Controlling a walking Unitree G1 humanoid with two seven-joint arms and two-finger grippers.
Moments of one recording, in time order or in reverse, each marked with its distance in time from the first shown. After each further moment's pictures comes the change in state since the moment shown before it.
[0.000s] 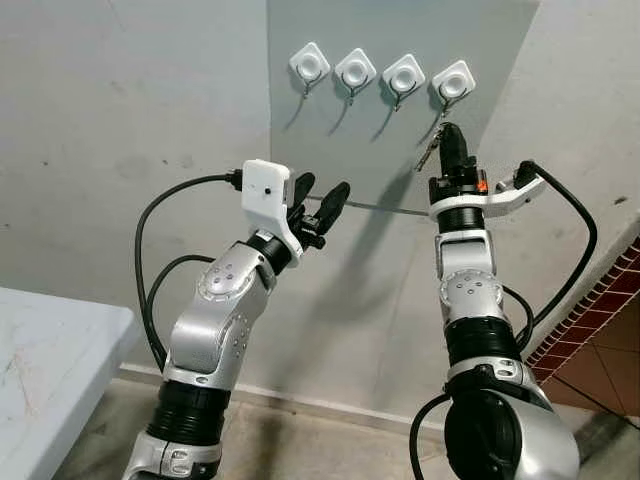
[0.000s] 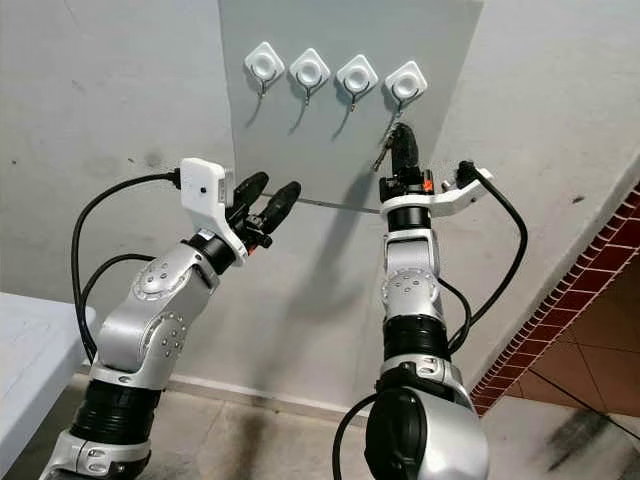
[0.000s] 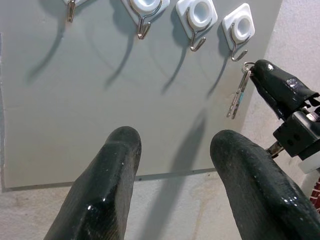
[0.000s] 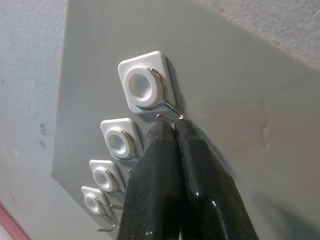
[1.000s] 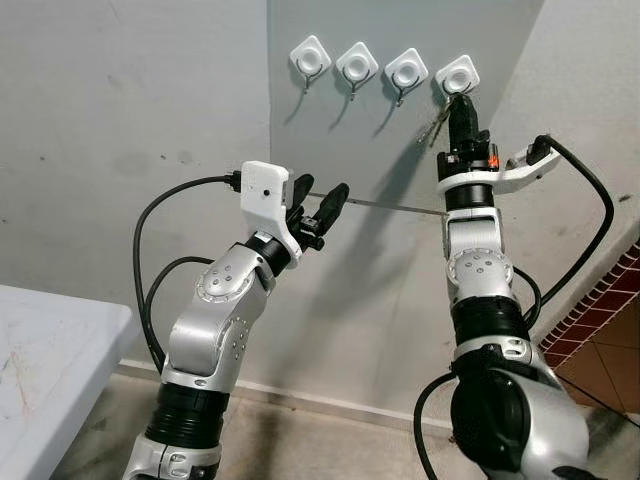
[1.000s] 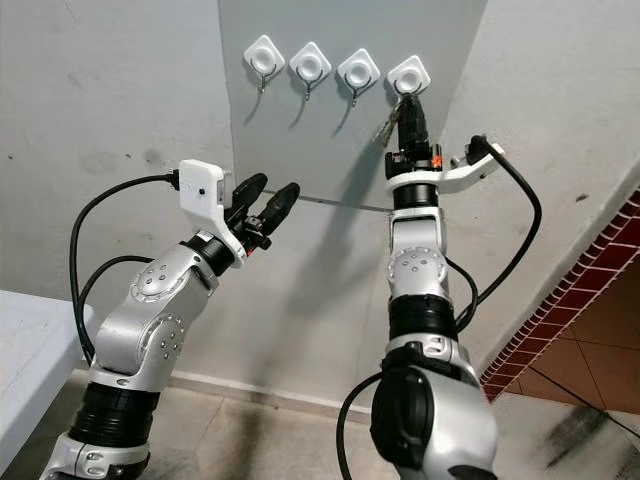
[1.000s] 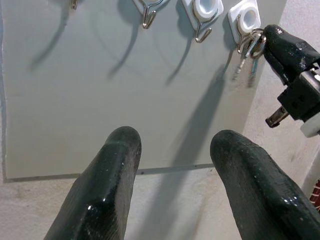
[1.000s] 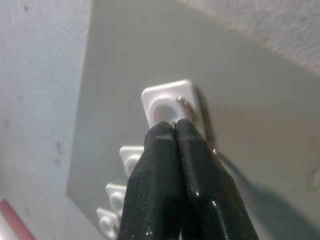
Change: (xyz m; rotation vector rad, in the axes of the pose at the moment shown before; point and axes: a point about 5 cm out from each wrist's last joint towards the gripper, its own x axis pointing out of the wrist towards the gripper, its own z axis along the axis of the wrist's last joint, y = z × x) left arm -0.002 -0.001 -0.001 -0.006 0.006 0.002; right arm 0.023 0.015 0.013 0.023 -0.040 0.049
